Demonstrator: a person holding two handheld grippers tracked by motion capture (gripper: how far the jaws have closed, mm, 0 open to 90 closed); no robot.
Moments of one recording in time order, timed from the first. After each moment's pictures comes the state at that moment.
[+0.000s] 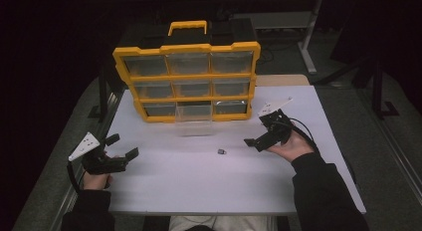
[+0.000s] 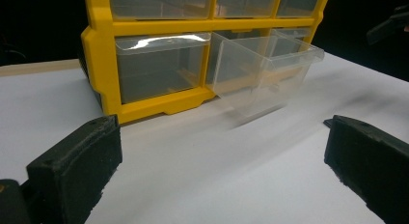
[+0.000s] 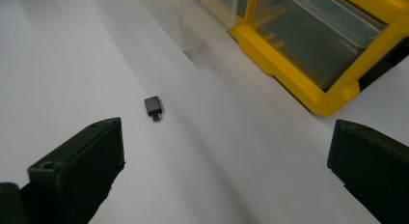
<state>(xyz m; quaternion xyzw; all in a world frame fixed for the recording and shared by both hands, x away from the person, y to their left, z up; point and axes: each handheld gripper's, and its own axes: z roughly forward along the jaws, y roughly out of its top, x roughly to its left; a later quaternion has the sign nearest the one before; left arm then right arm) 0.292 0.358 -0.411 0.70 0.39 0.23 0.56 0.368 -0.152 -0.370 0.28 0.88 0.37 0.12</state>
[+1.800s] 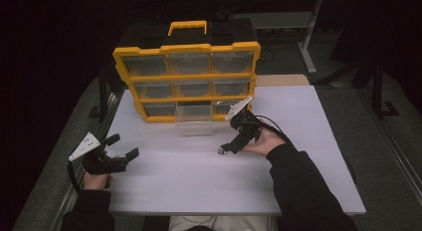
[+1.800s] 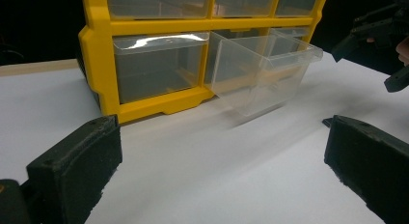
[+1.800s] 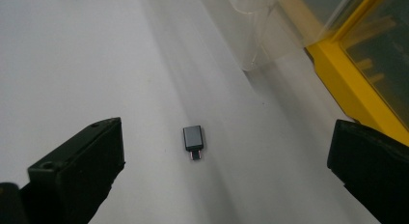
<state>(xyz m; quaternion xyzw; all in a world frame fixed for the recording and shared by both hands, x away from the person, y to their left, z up) 0.292 0.358 -0.412 0.70 0.39 0.22 0.56 0.392 -0.077 -0.385 0.20 0.92 0.32 0.07</state>
